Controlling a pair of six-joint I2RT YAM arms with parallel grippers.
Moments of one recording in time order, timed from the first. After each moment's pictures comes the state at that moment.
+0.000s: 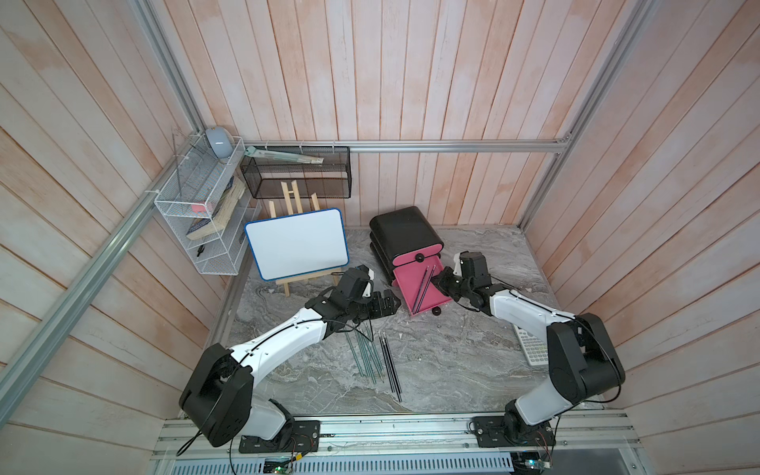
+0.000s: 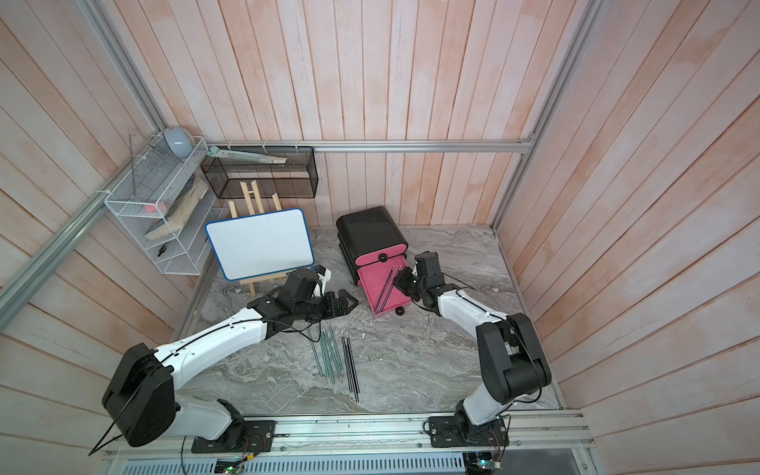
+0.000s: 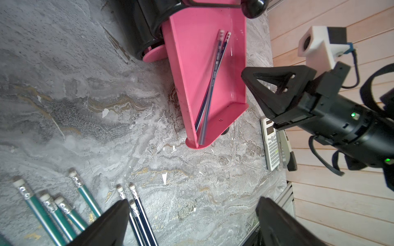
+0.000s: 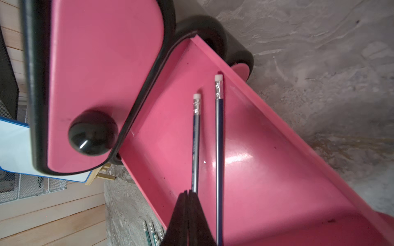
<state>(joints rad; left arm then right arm) -0.65 1.43 0.97 -0.27 0.26 -0.76 0.34 1.62 0.95 0.00 -0.27 0.92</state>
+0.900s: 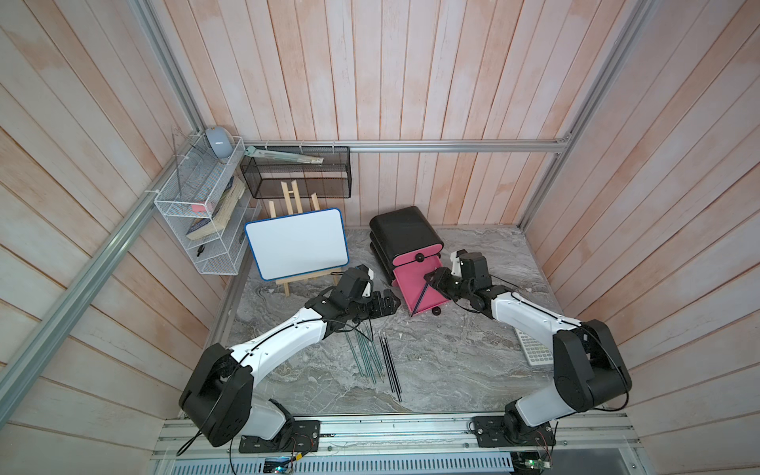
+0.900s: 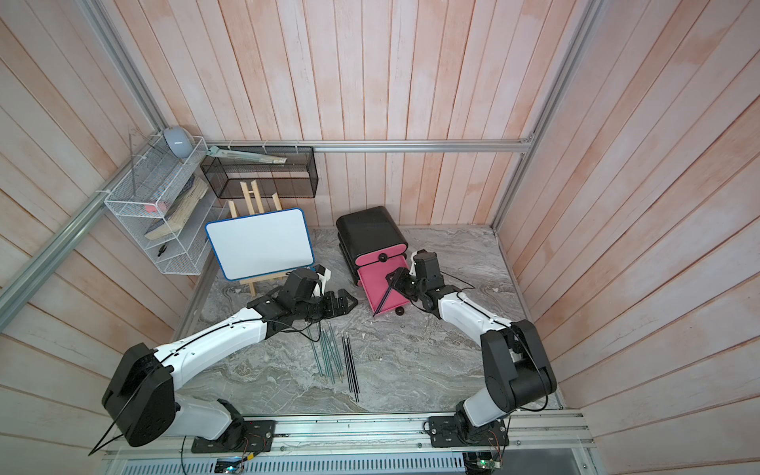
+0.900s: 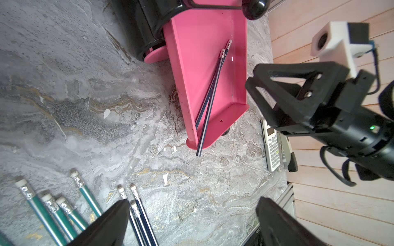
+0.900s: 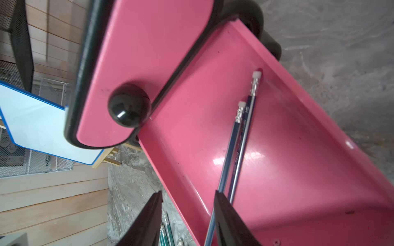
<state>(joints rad) -0.65 1.43 0.97 -0.27 0.25 -0.76 0.38 1.54 0.90 -0.02 -0.30 0.87</state>
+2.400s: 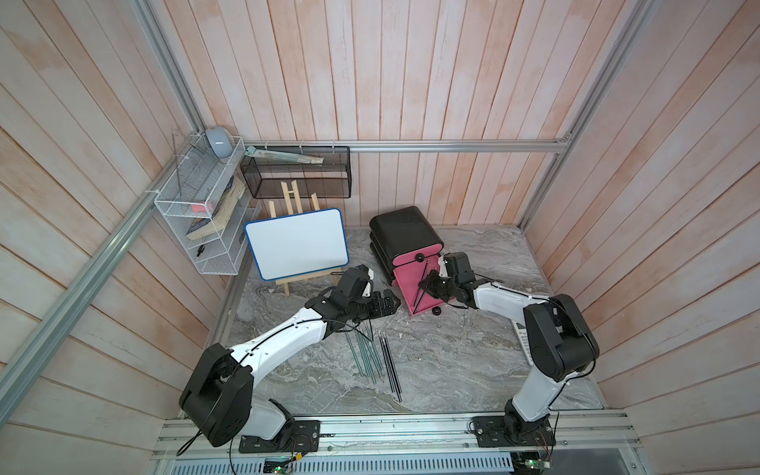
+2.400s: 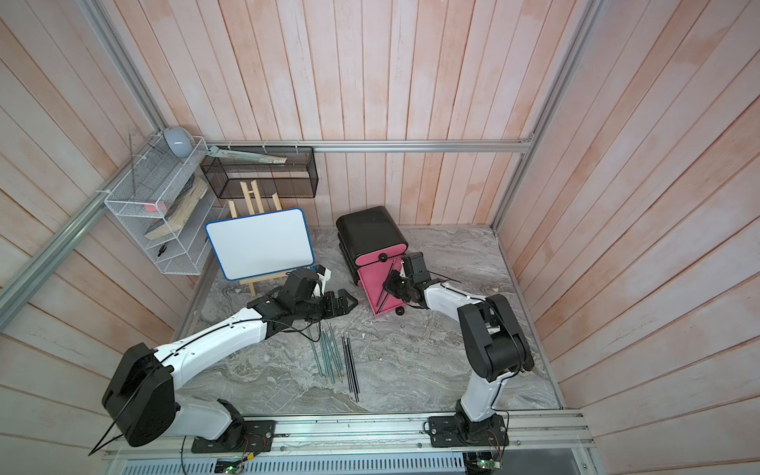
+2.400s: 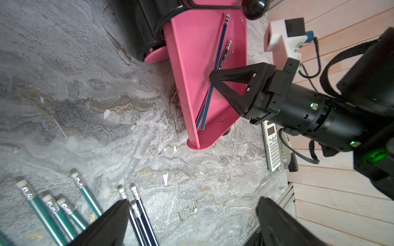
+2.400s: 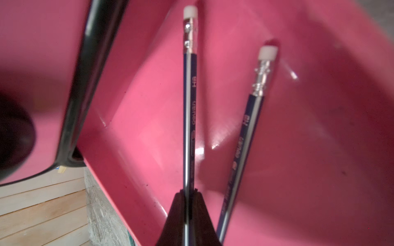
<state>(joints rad) -0.65 1.43 0.97 -0.27 0.25 -0.75 0.39 1.76 1.03 -0.04 -0.30 0.84</state>
